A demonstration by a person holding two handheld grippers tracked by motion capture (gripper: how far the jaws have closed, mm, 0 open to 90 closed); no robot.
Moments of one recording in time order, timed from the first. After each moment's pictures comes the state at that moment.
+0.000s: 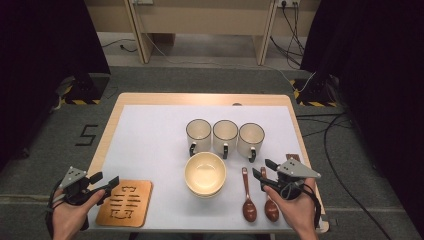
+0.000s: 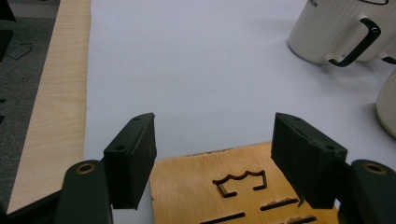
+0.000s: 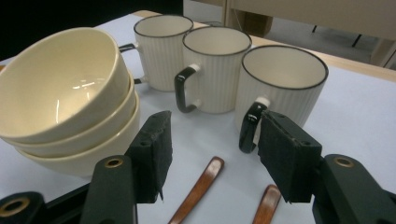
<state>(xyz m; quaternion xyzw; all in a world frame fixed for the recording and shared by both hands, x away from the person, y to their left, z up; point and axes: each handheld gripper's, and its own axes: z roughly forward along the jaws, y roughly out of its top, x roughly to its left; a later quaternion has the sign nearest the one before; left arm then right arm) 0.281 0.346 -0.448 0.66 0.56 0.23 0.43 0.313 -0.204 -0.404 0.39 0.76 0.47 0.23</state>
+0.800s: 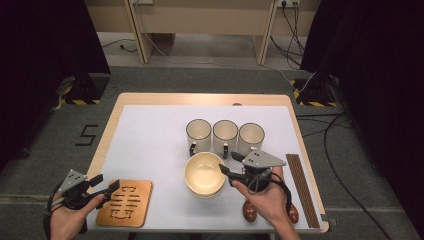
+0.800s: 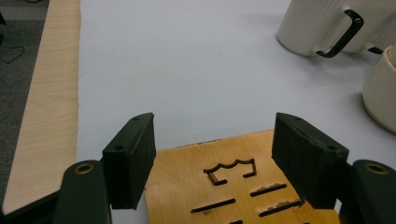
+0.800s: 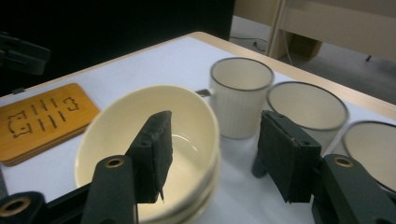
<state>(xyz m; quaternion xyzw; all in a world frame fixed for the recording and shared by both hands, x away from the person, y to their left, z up) 0.273 0.345 -0.448 0.68 0.55 0.22 0.44 0.324 -0.122 -0.377 0.30 0.79 0.50 0.20</state>
